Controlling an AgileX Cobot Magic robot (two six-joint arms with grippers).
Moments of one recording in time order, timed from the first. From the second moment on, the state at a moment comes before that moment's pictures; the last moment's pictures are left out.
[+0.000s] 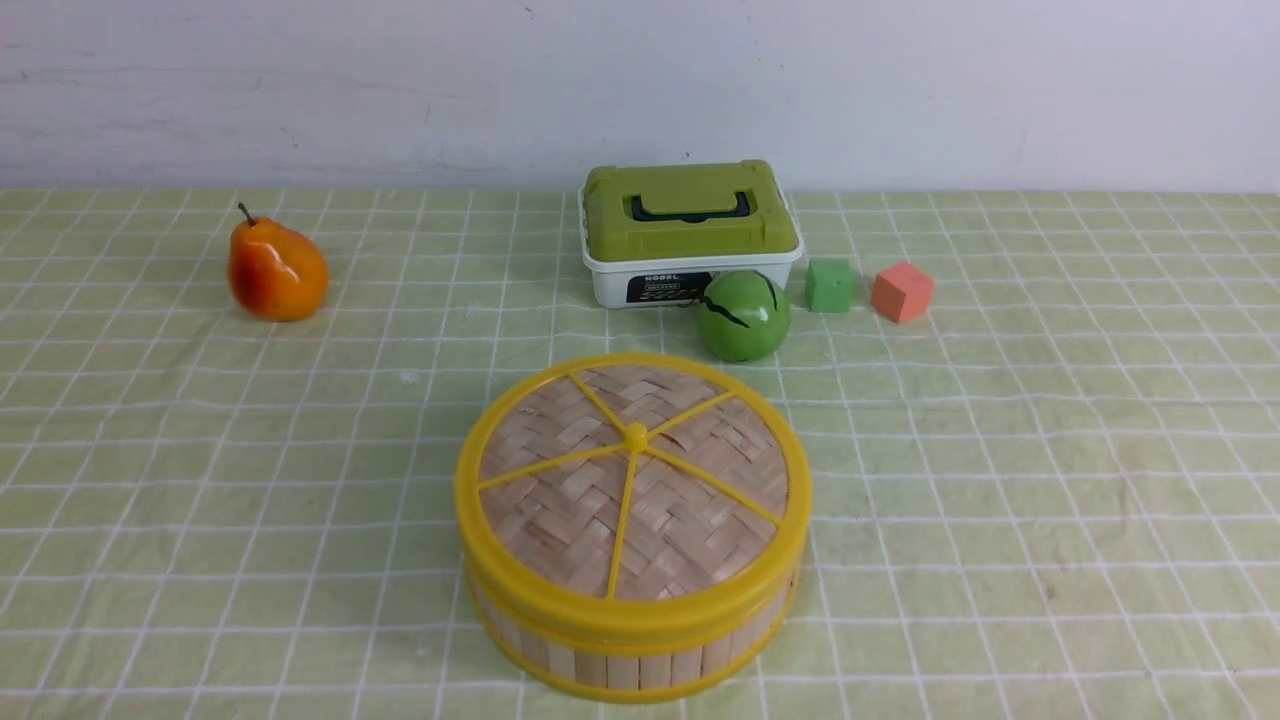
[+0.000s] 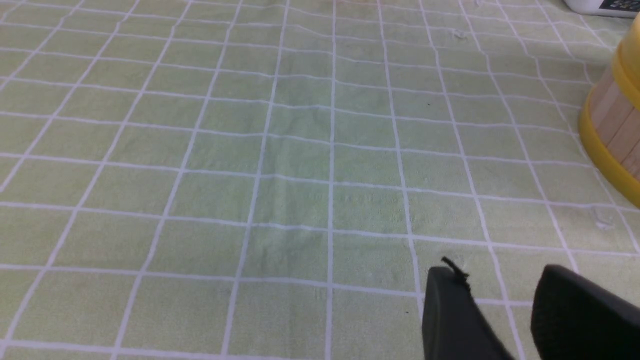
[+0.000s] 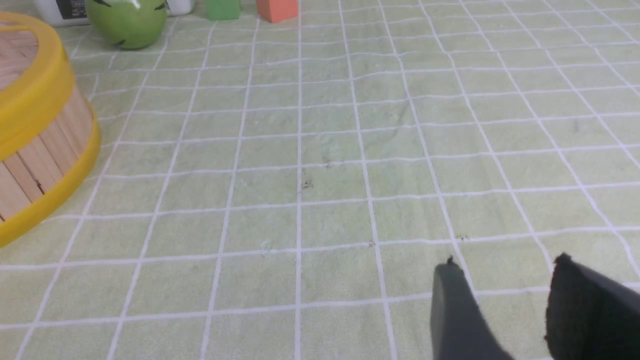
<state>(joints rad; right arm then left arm) -0.02 -0.01 0.02 0.05 0.39 0.08 0.00 -0.01 0.03 0.01 0.38 -0.16</state>
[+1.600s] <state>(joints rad) -0.02 -0.01 0.02 0.56 0.35 0.35 0.00 -0.01 0.03 0.01 0.38 -0.16</state>
